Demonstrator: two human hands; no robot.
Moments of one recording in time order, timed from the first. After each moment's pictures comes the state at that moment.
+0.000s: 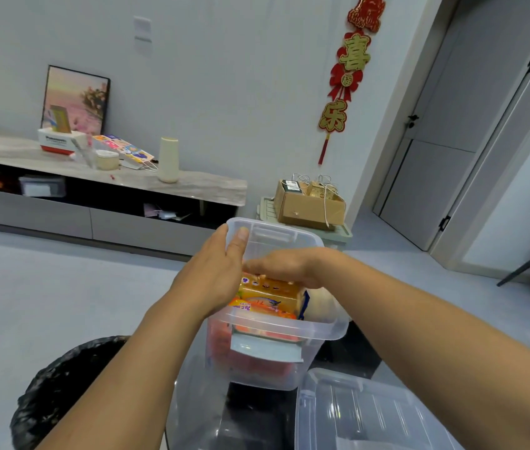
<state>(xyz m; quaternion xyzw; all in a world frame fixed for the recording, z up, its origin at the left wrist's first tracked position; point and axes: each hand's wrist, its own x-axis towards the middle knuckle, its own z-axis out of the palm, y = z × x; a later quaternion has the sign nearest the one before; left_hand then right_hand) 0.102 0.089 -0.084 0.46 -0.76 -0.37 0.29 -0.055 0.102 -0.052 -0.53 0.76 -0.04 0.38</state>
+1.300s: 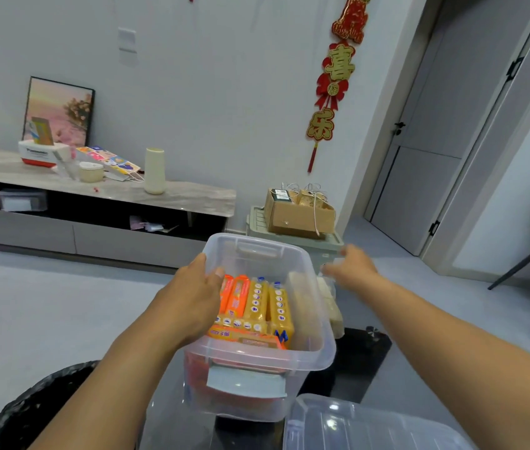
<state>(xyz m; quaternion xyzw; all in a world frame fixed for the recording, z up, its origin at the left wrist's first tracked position) 0.100 0.102 -0.070 0.50 -0.76 -0.34 0.23 -0.194 0.128 -0.073 -0.33 0.89 -0.31 0.09</state>
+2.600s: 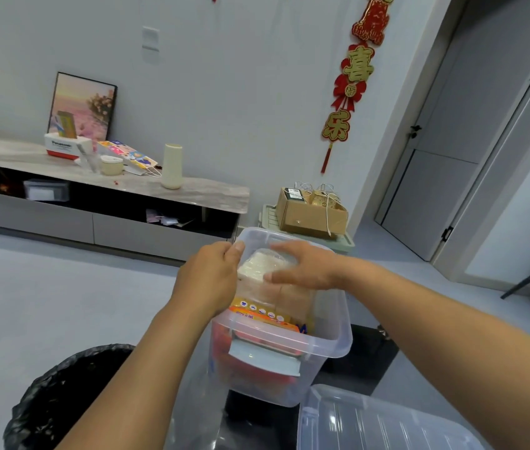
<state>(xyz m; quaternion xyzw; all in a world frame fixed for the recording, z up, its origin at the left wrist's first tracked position) 0.098 0.072 -0.085 0.48 -0.76 -0.26 0.37 -0.097 0.109 -0.042 -0.64 0.74 -0.08 0.17</state>
